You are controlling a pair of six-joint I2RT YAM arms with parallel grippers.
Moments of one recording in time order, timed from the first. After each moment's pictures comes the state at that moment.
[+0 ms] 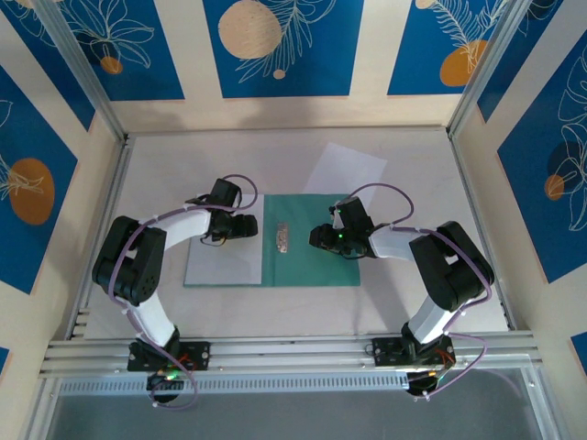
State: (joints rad) left arm -0.39 1.74 1.00 -0.42 0.08 -0.46; right arm 0.48 1.66 0.71 0.03 -0.36 0.68
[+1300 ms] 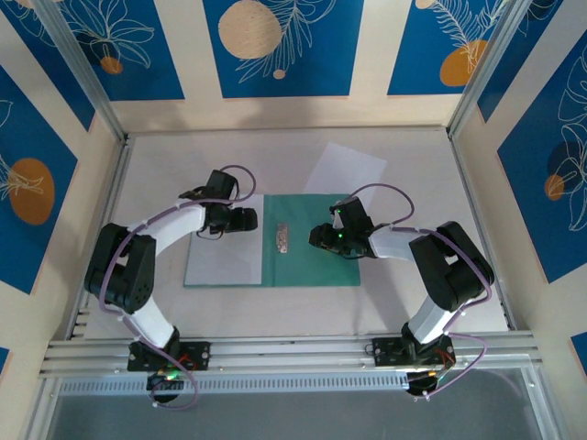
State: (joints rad) left arm -0.38 1.67 1.07 -0.52 0.11 -0.41; right arm 0.48 1.66 0.71 0.03 -0.35 0.71
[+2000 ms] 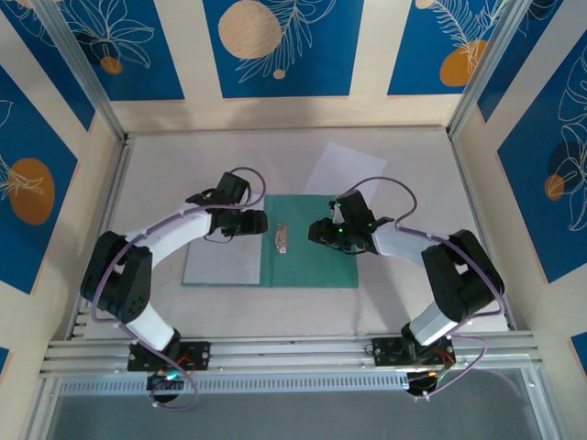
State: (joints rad) left arm -0.52 1.61 1.08 -0.54 0.12 -0.50; right arm 0.48 1.55 0.78 -0.12 -0.37 0.71
